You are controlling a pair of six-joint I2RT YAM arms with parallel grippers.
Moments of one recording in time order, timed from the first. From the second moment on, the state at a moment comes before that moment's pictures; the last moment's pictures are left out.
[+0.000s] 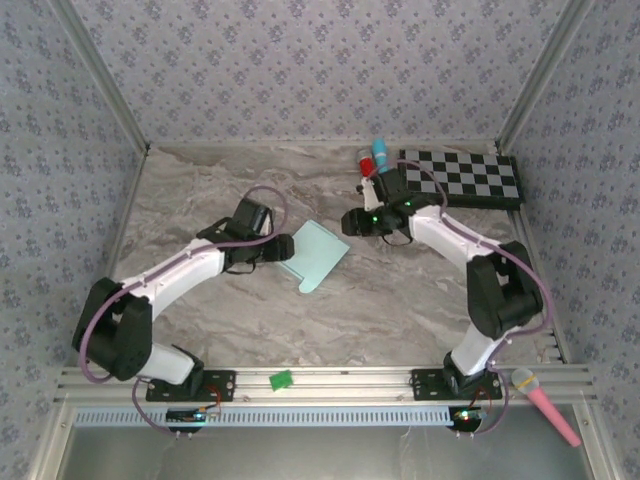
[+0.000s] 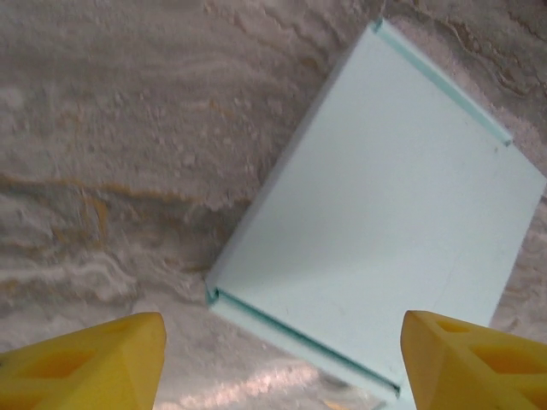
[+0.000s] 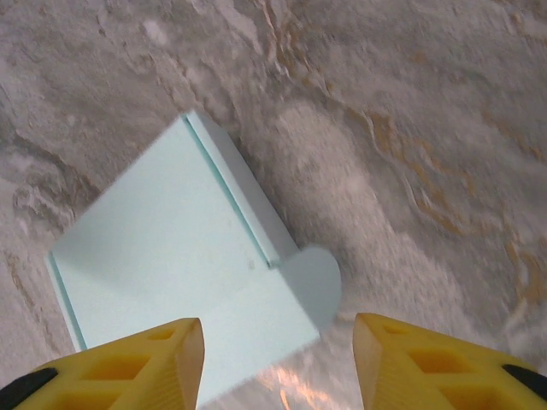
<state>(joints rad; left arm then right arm) -0.53 1.44 0.94 -0.45 0.06 -0.49 0.43 1.64 1.15 -0.45 -0.30 0.32</state>
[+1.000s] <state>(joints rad) -0.45 1.72 0.95 -0.22 0.45 -0.40 0.45 1.51 0.79 -0.22 -0.33 0.50</state>
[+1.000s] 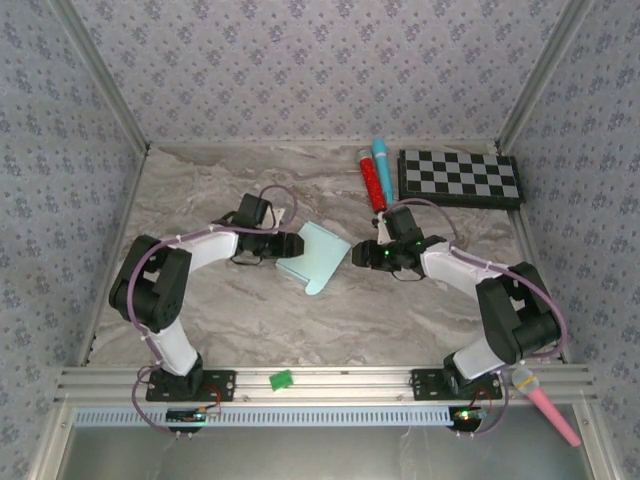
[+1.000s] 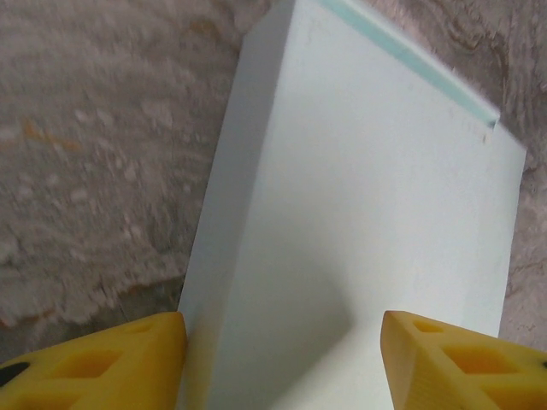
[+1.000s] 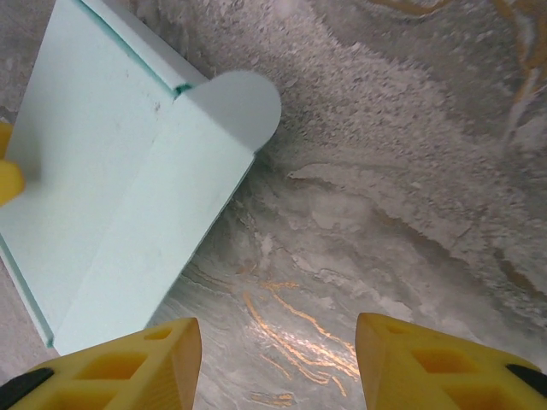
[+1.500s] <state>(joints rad) -0.57 1.62 0.85 -0.14 0.35 -0.59 0.46 1.59 0.79 -0.10 -0.42 0.54</state>
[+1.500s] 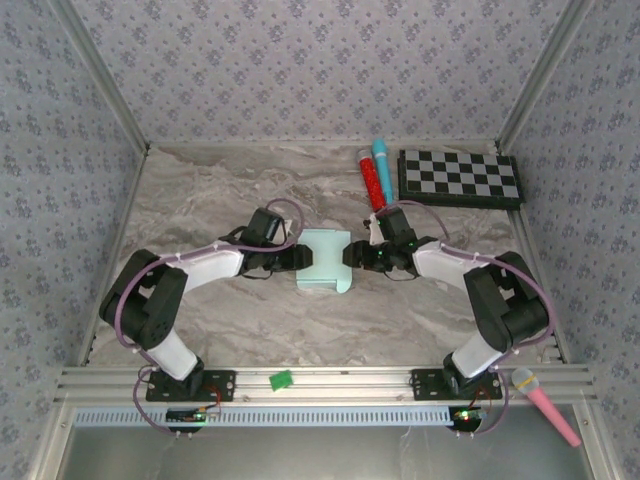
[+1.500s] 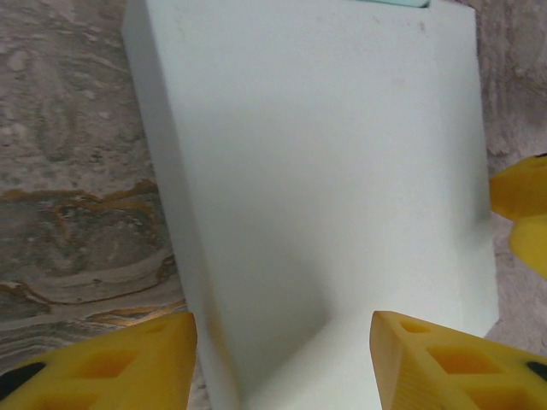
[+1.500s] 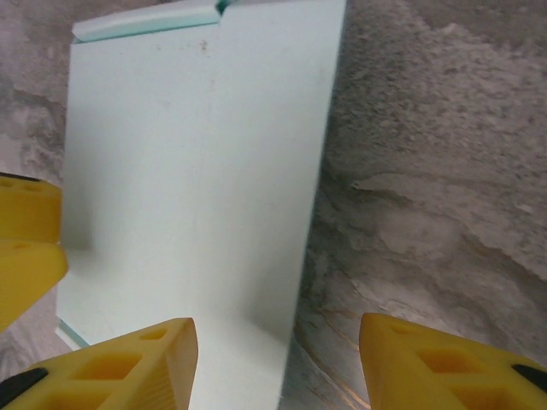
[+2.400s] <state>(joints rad) -0.56 1.66 0.88 -0.11 0.31 -0.60 0.44 1.75 0.81 0.13 -0.65 0.60</state>
